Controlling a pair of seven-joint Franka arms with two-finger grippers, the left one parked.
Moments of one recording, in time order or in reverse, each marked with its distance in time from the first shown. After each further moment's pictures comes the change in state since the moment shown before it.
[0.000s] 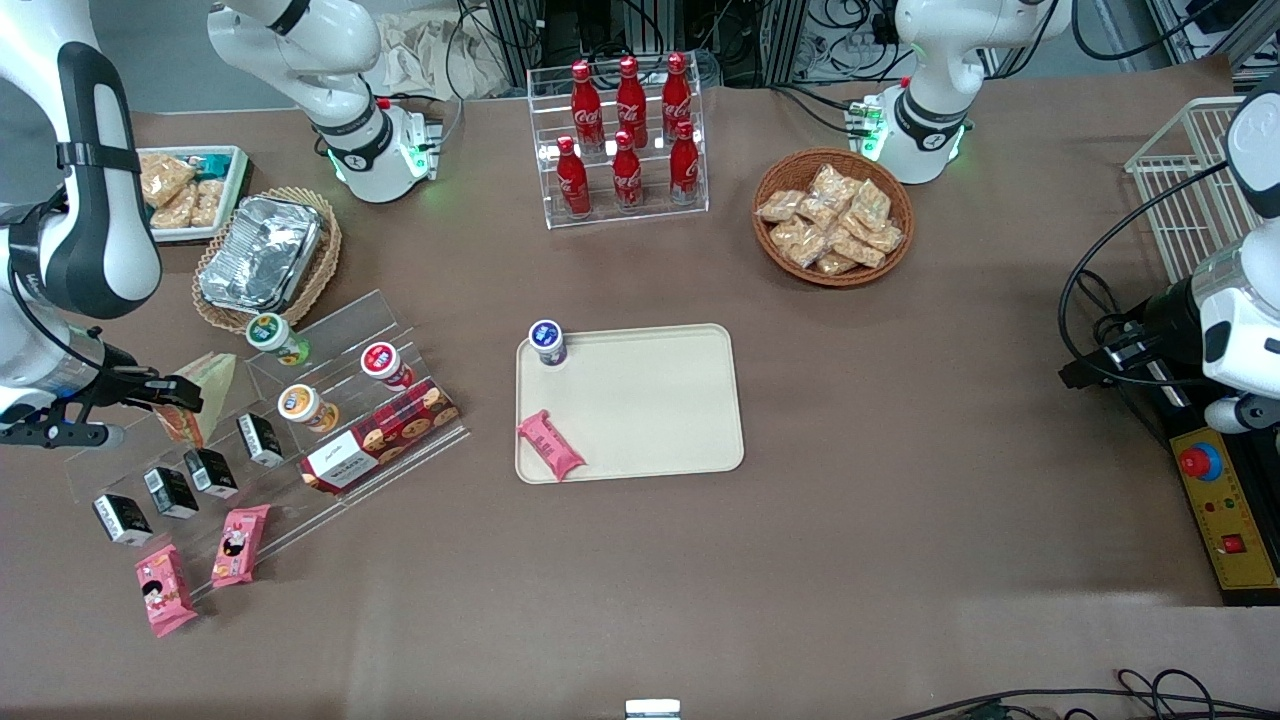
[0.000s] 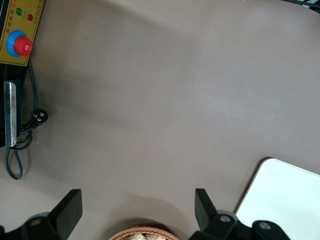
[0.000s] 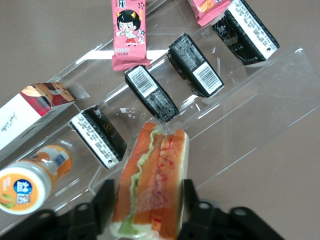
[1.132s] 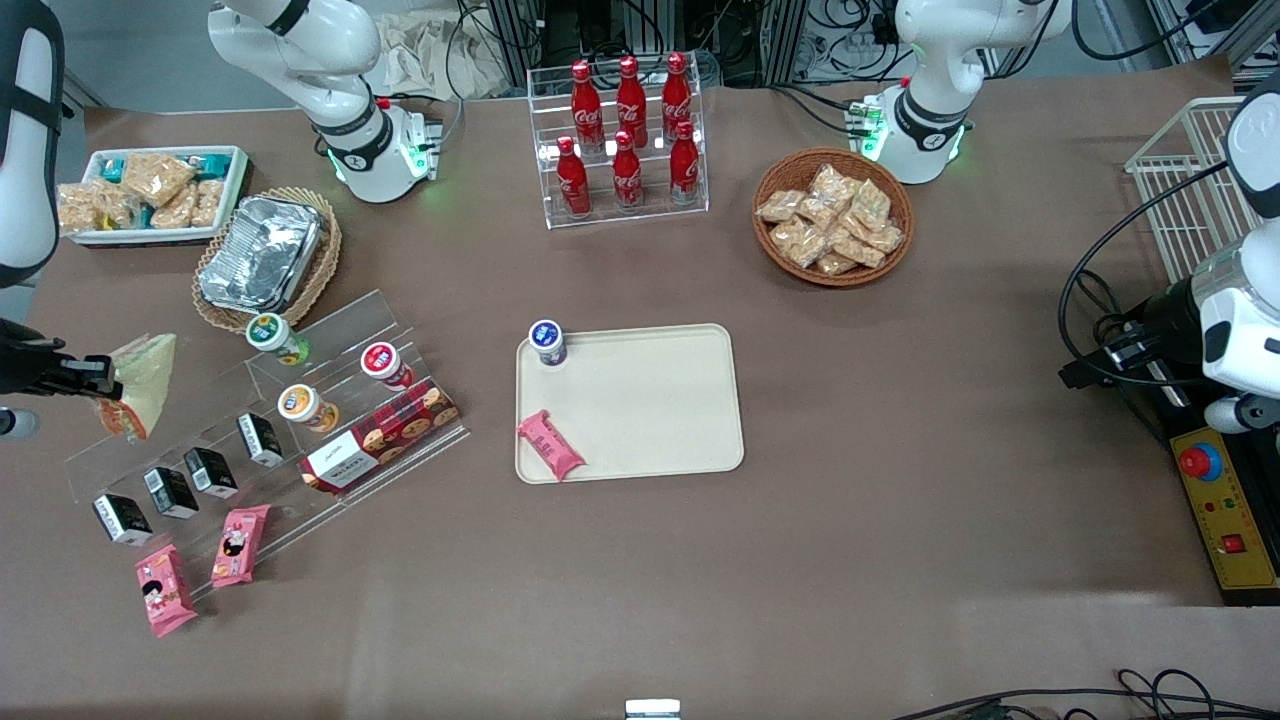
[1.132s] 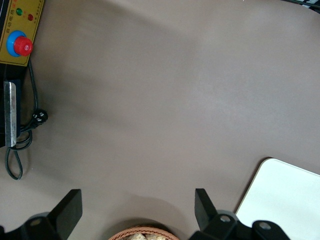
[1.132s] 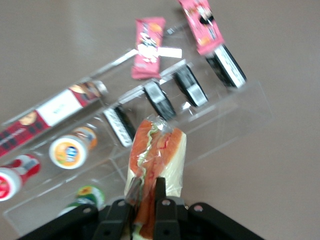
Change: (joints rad) arm -0.002 0.004 0.053 0.339 0.001 -0.345 -0.105
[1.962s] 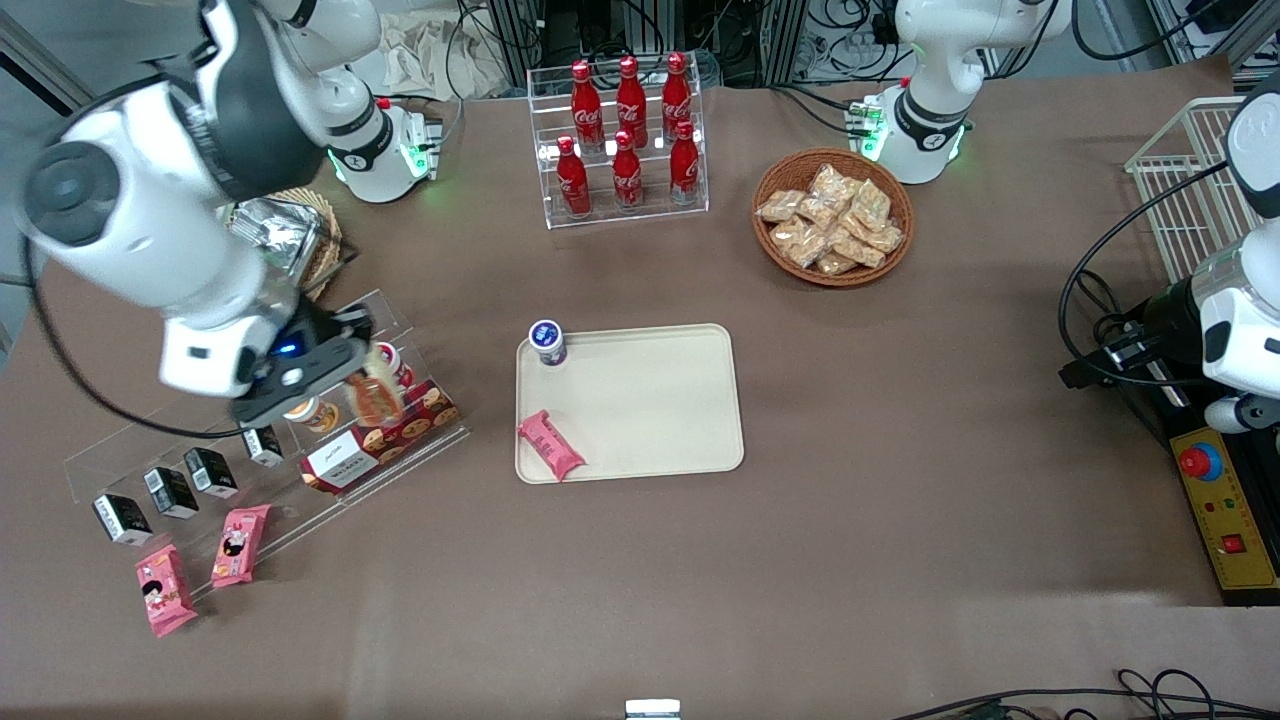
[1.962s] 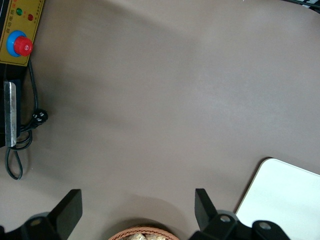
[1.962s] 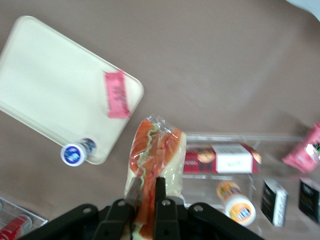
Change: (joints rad) arm 0.486 0.004 0.035 0.068 0.098 0.000 -0.002
